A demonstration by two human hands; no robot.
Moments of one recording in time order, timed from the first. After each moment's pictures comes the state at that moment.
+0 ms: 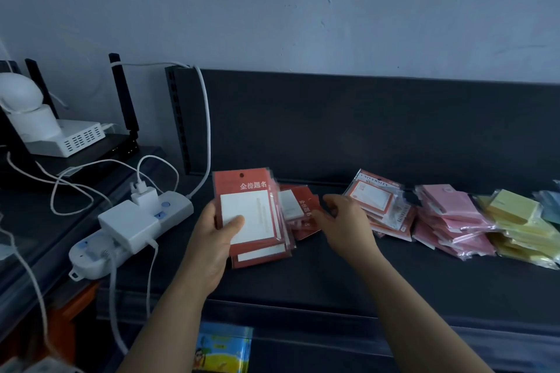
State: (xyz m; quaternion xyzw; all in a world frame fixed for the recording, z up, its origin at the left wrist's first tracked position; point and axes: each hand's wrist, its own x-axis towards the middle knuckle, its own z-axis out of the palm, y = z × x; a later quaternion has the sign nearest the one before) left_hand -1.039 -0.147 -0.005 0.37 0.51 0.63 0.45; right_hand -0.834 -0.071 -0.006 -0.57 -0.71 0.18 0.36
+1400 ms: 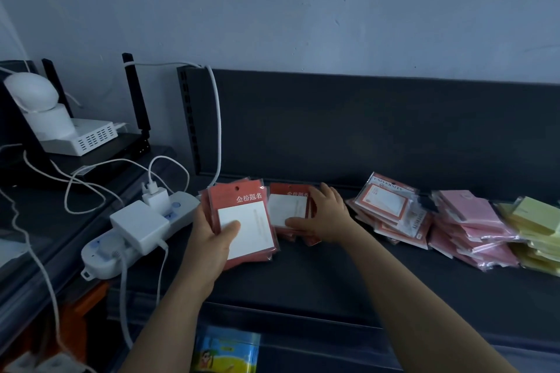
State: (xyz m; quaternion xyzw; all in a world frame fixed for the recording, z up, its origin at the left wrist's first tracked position) left_hand -1.063 -0.144 -0.017 0.39 0.61 0.59 0.35; right_hand -0.873 -0.026 -0.006 -0.58 -0.77 0.22 0.15
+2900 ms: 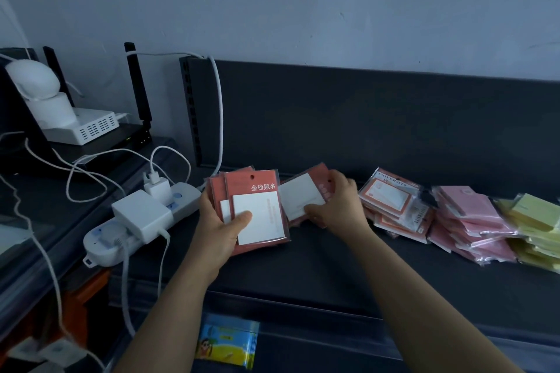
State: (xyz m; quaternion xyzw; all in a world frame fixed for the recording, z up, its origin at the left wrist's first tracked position) left_hand -1.054 -0.142 -0.010 0.40 0.62 0.57 0.35; right_hand -0.861 -0.040 0.003 -0.60 -0.68 0.26 0.34
